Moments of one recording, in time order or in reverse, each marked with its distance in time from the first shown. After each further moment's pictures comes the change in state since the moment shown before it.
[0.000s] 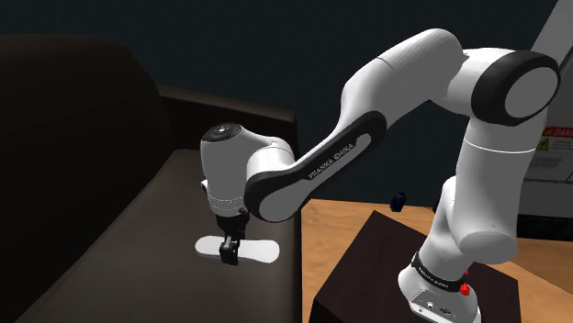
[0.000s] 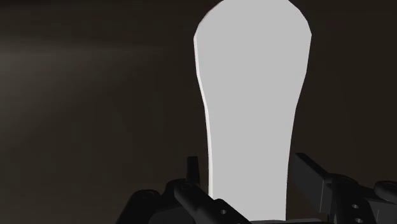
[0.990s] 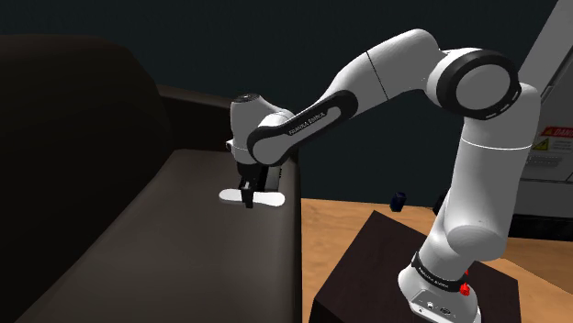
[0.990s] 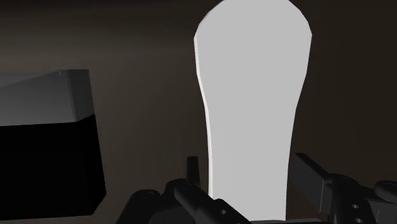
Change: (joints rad) arm -0.208 0.025 -0.135 0.049 0.017 -0.005 -0.354
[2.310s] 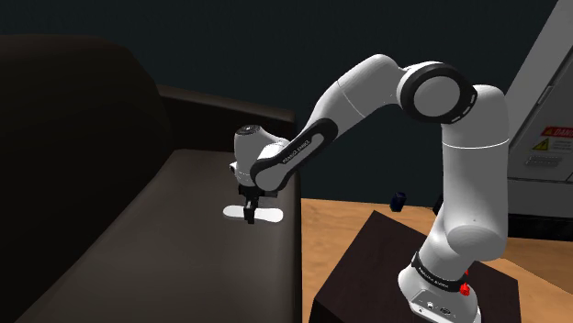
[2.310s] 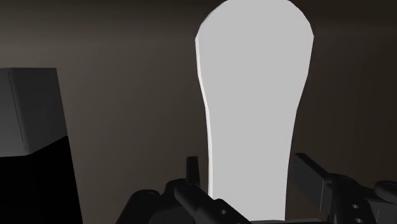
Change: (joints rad) arm 0.003 0.173 -0.043 -0.029 -0.075 0.194 0.020
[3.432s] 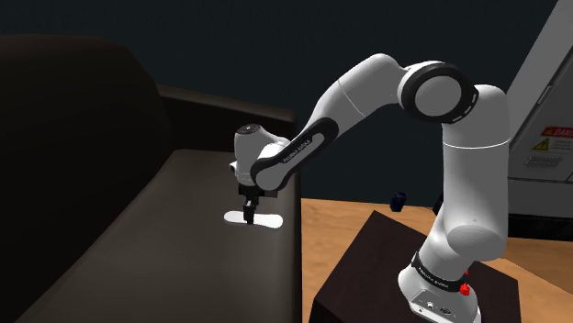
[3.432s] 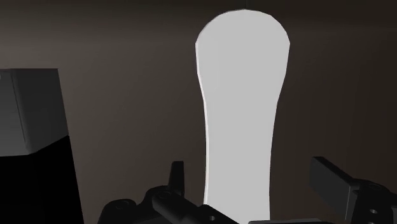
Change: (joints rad) arm -0.001 -0.006 0.002 -0.003 0.002 -0.002 -0.001
